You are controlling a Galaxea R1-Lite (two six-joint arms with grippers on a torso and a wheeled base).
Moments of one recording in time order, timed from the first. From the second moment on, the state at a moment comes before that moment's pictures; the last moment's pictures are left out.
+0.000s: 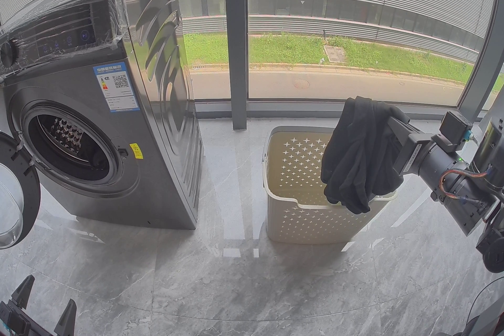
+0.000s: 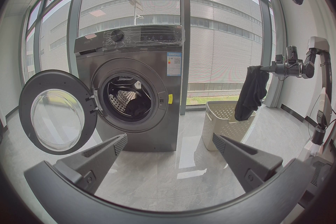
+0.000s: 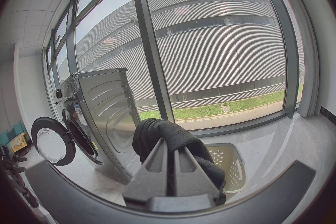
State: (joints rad) left arm 0.00 0.02 -0.02 0.04 -0.06 0.01; right arm 0.58 1.52 -0.50 -1.14 -0.33 0.11
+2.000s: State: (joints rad) left arm 0.00 0.02 -0.02 0.04 -0.06 0.01; right arm 0.73 1.54 -0.46 -1.24 -0.27 0.13
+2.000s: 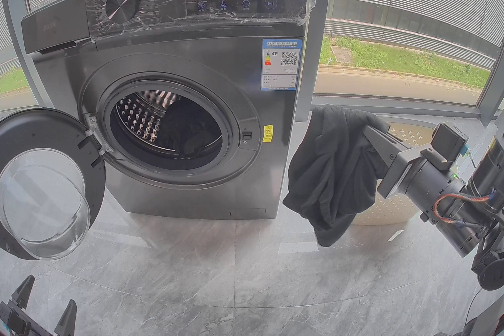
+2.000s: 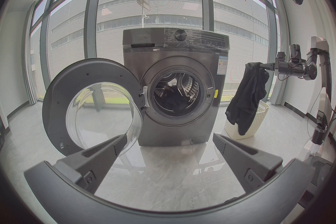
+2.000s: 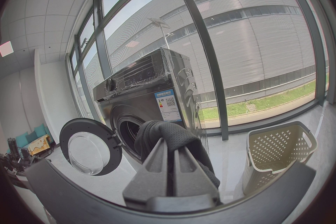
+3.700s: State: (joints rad) left arm 0.00 0.02 -0.02 0.04 -0.06 0.01; right arm 0.73 1.54 -0.42 -1.24 -0.24 0.13
